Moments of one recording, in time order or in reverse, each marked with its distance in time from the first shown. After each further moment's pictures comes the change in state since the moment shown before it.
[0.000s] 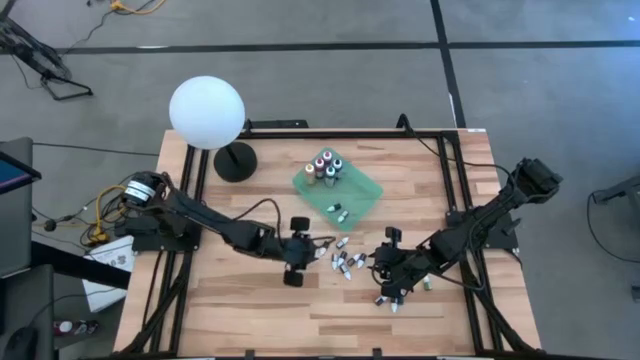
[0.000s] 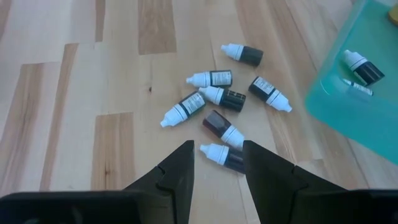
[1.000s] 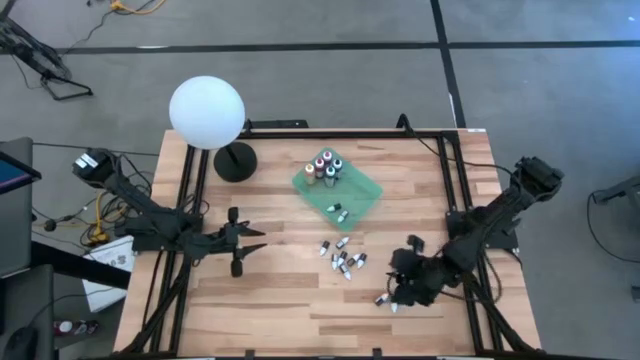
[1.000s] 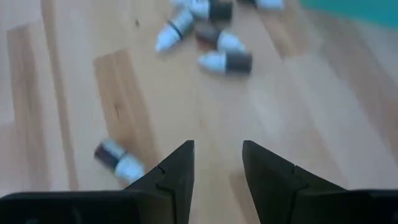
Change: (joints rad) left arm -0.308 -0.732 -0.819 0.522 -0.444 -0.239; right arm 0.165 -0.031 0.000 -0.264 -0.002 0.466
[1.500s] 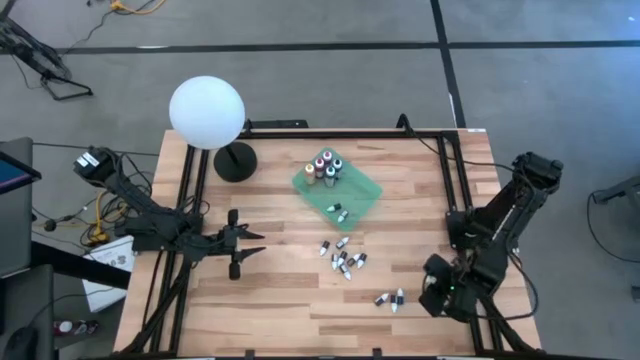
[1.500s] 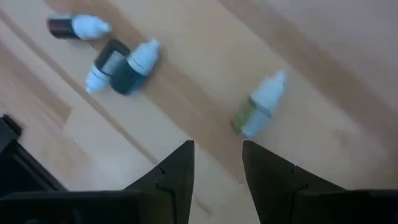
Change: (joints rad) left arm -0.036 0.000 0.000 0.006 0.000 -0.001; right arm 0.280 -0.058 0.000 -0.250 -0.304 0.871
